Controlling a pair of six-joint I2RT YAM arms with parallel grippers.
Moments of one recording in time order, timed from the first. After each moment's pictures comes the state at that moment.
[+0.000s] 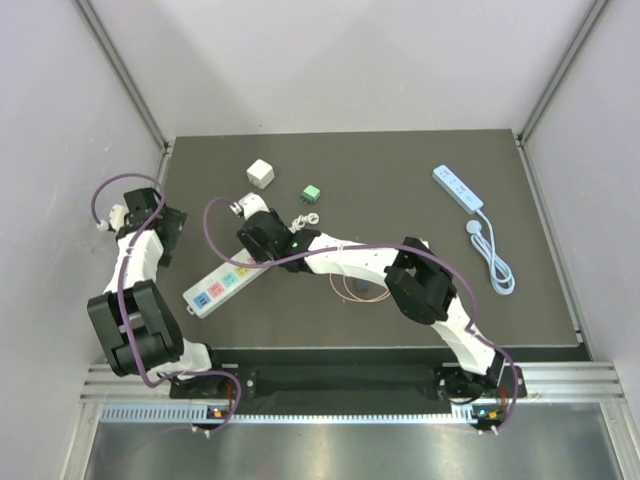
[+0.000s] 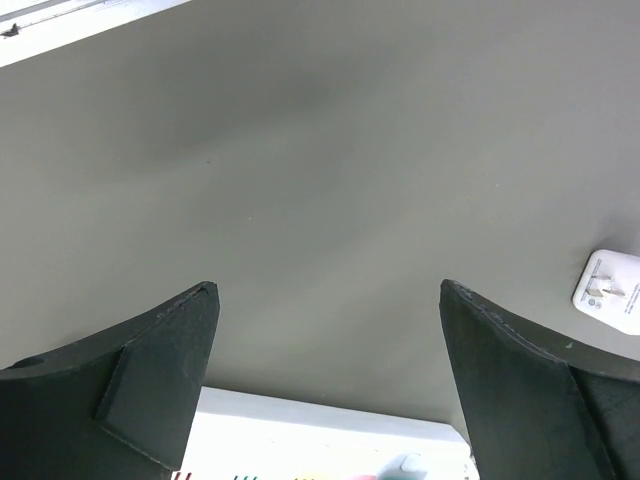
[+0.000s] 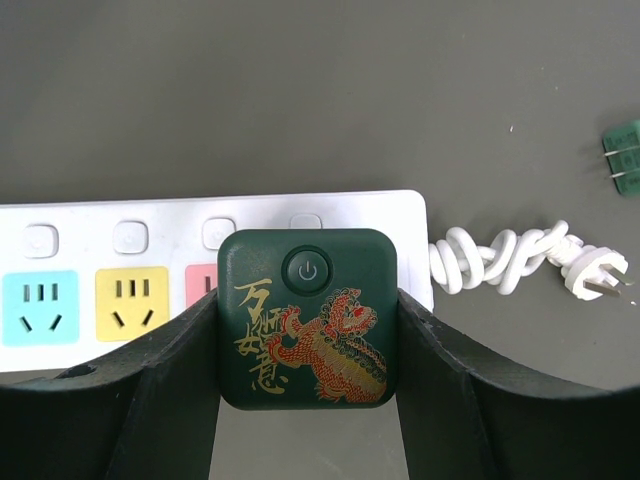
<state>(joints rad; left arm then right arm) 0.36 1.43 0.97 -0.45 -0.16 -0.93 1.10 2.27 1.83 -0.25 0.37 0.18</state>
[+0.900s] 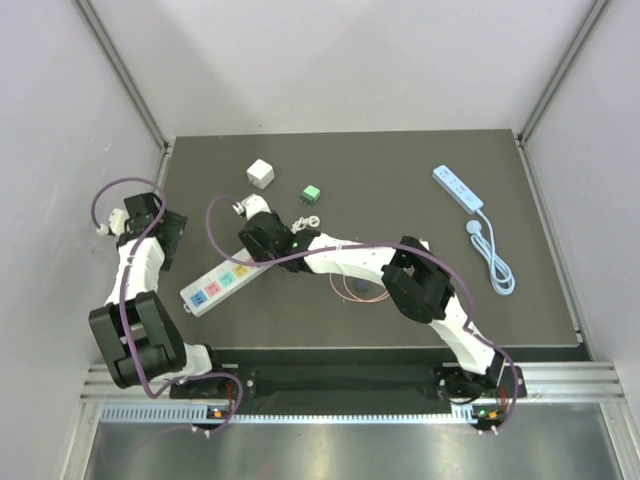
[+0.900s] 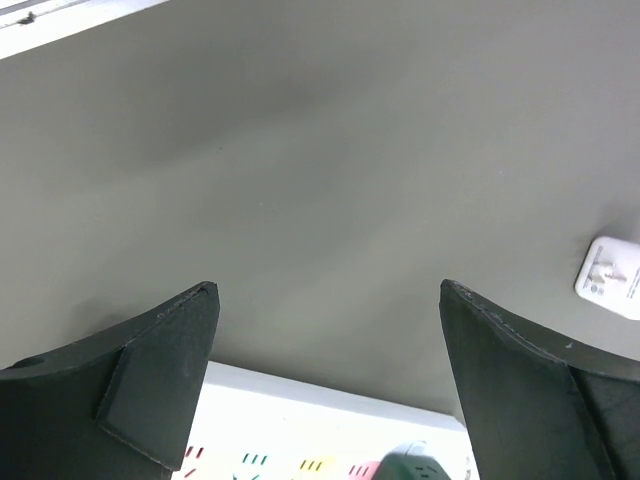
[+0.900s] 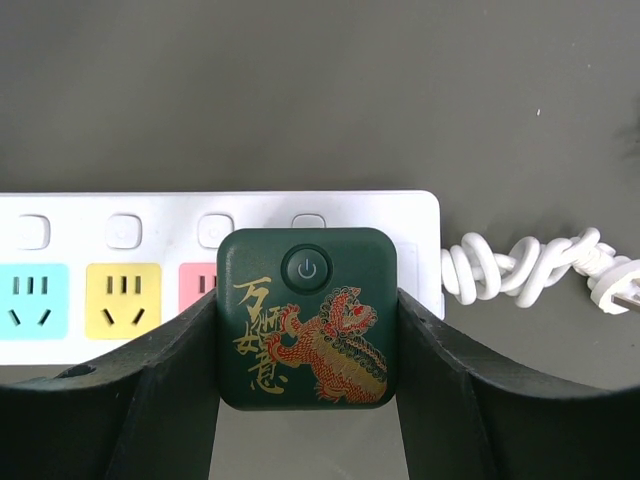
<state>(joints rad) 0.36 1.36 0.92 -0.44 -0.16 -0.92 1.09 2.28 1.82 -0.23 0.33 0.22</state>
